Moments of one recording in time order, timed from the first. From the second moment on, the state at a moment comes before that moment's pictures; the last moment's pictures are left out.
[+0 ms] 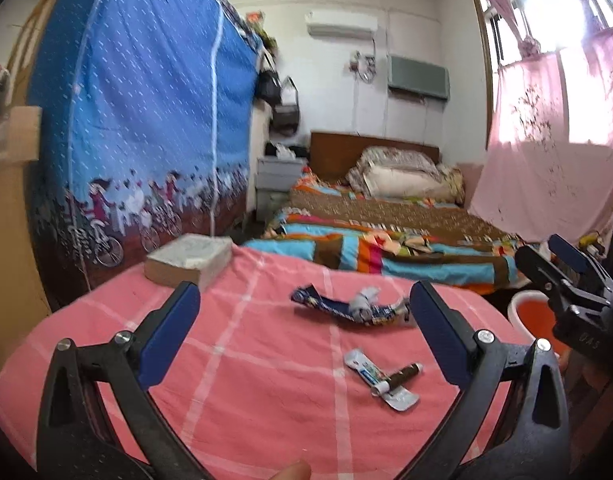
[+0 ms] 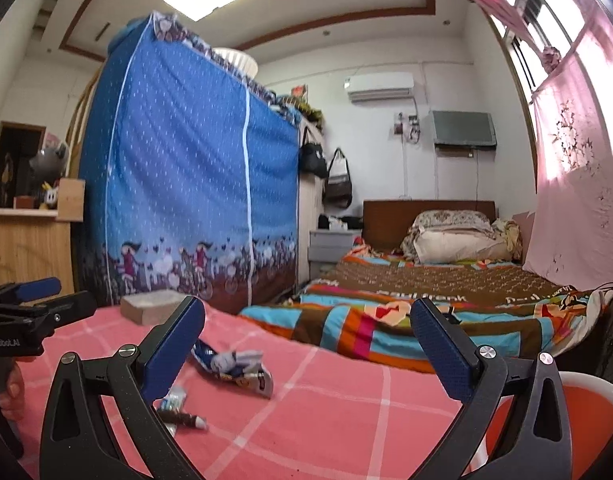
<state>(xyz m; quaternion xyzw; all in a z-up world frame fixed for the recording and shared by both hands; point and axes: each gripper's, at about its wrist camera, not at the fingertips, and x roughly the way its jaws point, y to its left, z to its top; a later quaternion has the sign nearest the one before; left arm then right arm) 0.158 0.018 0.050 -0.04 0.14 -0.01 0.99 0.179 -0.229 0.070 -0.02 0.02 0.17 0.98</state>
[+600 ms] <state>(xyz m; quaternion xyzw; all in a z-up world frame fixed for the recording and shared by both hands) 0.202 -0.015 0.016 -0.02 0.33 -0.14 0.93 0.221 -0.230 0.042 -0.03 0.19 0.15 0.97</state>
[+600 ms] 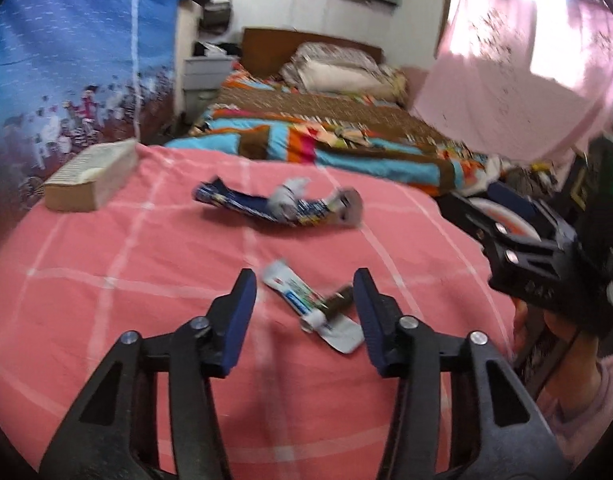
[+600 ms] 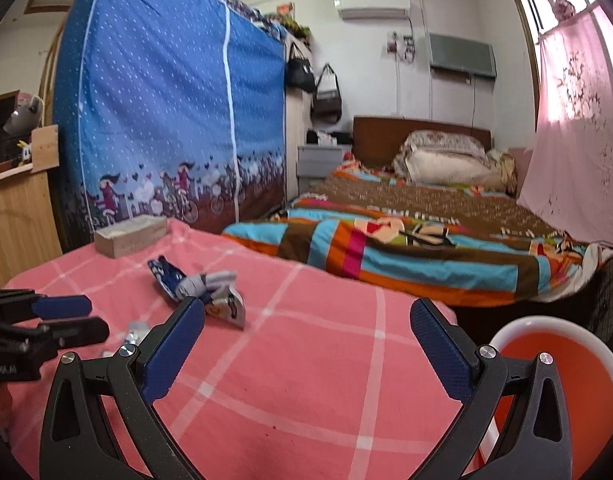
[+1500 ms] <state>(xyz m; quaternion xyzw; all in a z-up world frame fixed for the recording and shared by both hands) 0.194 0.029 0.013 -0.09 0.35 -0.08 0.93 0.234 -0.209 0.023 0.00 0.28 0.23 0.93</state>
